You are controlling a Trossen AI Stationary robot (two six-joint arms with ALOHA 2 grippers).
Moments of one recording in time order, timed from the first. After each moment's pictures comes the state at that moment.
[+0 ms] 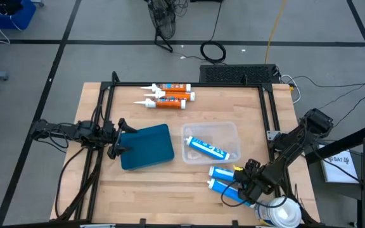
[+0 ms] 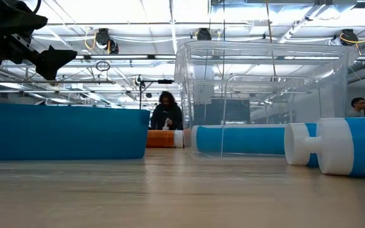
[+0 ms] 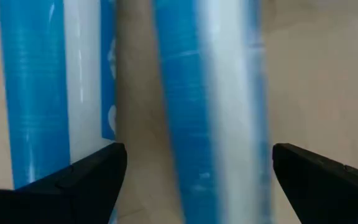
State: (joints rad) left arm -0.15 0.02 0.01 0.08 -0.03 -0.21; right arm 0.84 1.54 0.83 -0.77 0.18 1.21
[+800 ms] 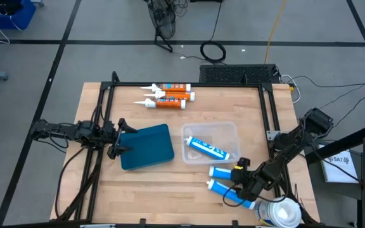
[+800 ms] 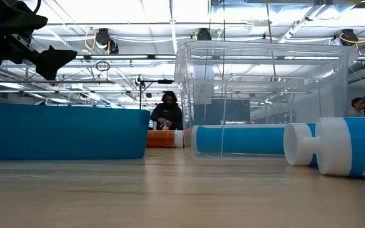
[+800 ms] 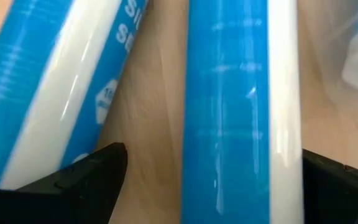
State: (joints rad) left arm -0.15 0.02 0.01 0.08 -0.03 -0.21; right arm 0.84 1.54 0.66 -0.40 0.37 0.93
